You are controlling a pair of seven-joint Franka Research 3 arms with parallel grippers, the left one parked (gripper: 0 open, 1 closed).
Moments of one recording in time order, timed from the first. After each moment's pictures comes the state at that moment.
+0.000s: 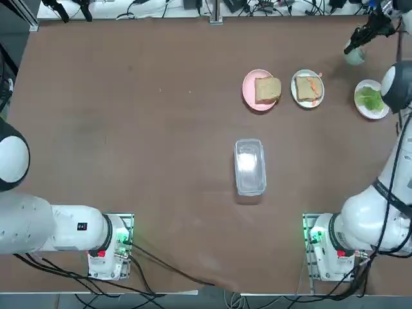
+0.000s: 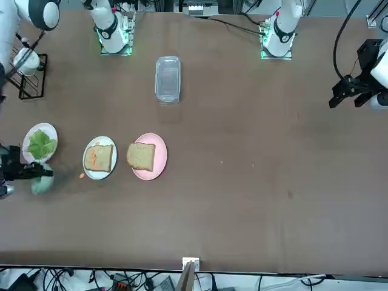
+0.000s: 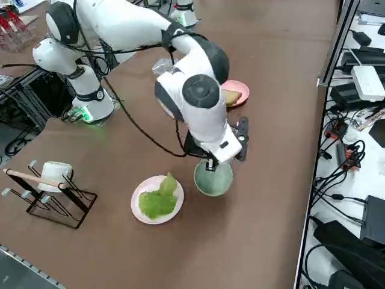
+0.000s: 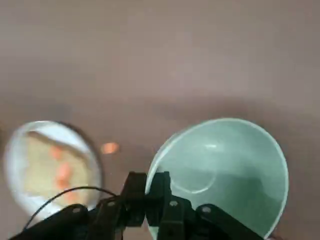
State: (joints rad) arm -0.19 0.84 -0.22 -1.15 0.32 1.85 -0.71
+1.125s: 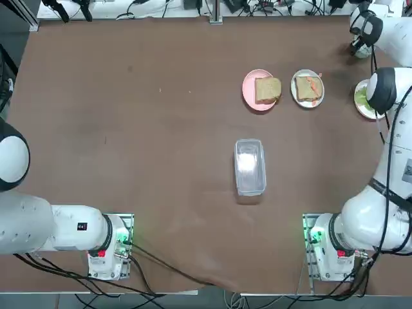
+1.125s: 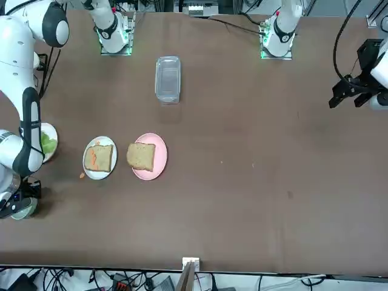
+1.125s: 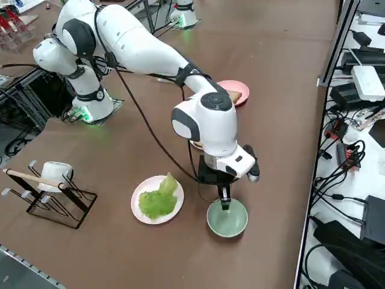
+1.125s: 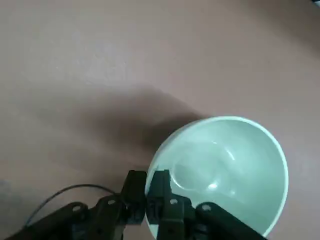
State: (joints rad) arm -0.17 0.97 -0.22 -1.17 0.03 2.29 -0.77
